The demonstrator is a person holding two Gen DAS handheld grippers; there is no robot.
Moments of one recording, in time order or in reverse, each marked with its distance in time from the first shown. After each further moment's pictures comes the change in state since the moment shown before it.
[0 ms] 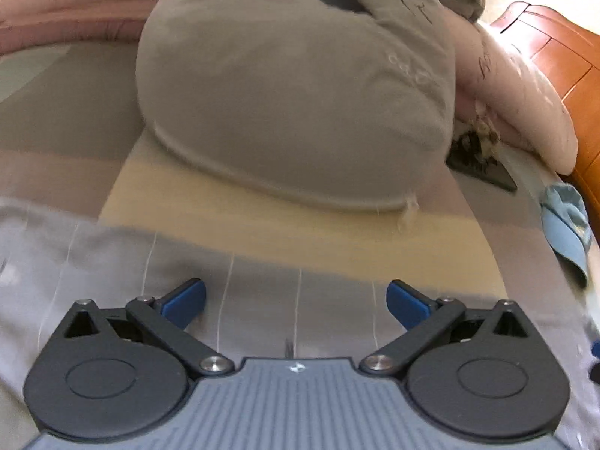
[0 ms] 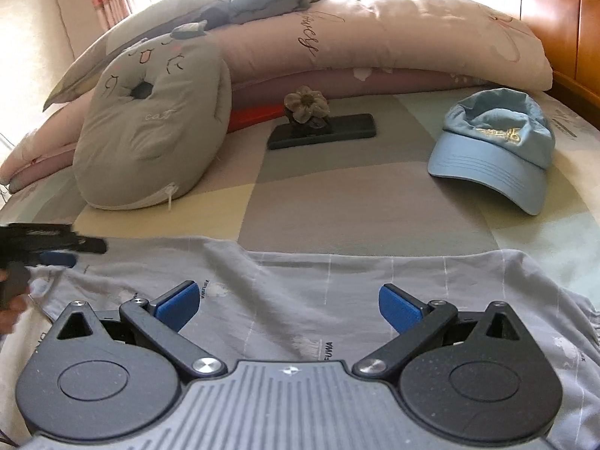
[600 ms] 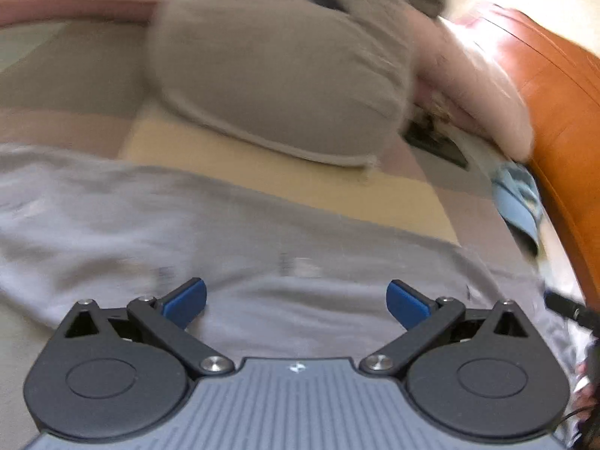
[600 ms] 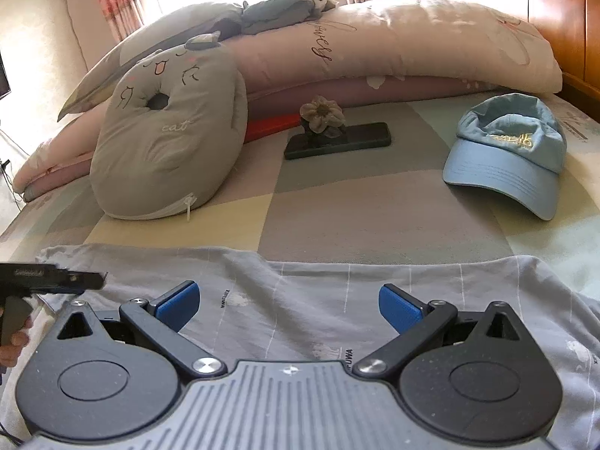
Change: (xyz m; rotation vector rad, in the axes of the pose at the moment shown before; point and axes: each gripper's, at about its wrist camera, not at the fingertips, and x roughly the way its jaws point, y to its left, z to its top) left arm -0.064 0.039 -0.041 -0.053 0.054 -0.126; right arm -0.001 0.003 0.000 0.014 -0.022 0.044
